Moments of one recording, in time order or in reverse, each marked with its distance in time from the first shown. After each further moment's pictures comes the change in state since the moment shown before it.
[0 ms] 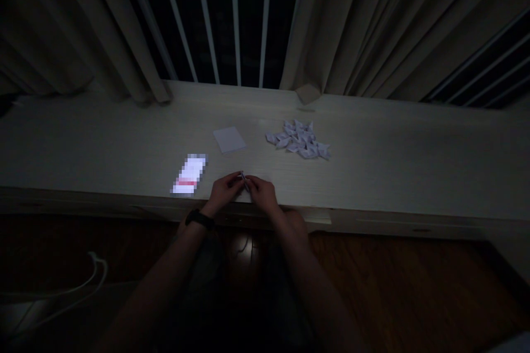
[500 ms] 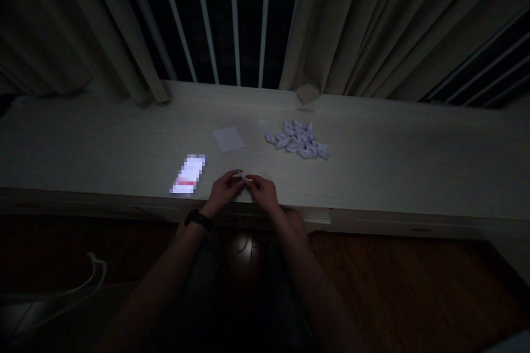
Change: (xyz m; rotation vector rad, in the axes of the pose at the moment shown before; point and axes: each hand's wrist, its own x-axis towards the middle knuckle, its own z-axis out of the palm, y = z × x) left_hand 0.001 -0.005 0.004 -0.137 0.011 -0.013; right_hand 0.002 0.008 -0.001 0.112 0.006 0.080
